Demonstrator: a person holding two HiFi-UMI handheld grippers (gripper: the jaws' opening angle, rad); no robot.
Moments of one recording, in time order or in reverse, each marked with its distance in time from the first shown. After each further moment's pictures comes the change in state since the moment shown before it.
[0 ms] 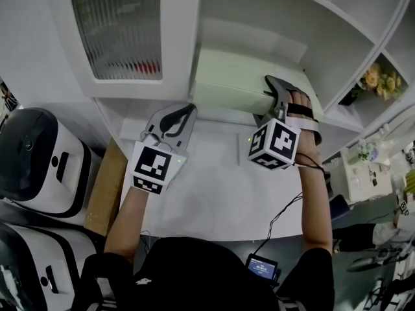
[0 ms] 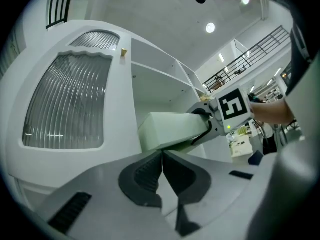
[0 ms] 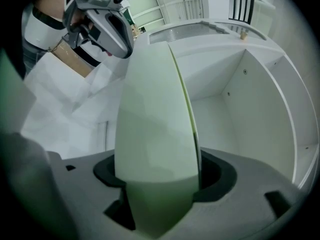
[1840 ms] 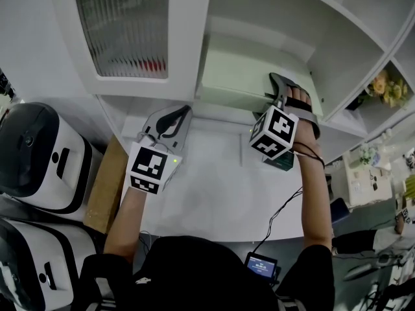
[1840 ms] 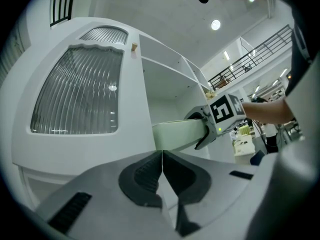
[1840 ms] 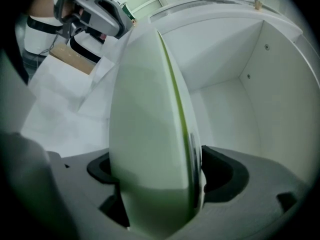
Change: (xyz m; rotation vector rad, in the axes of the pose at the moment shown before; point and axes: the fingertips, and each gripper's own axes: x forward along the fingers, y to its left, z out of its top) left arm -0.007 0.016 -0.025 -0.043 0.051 0.026; right arm 0.045 0.024 -0.014 0.014 0.089 0.149
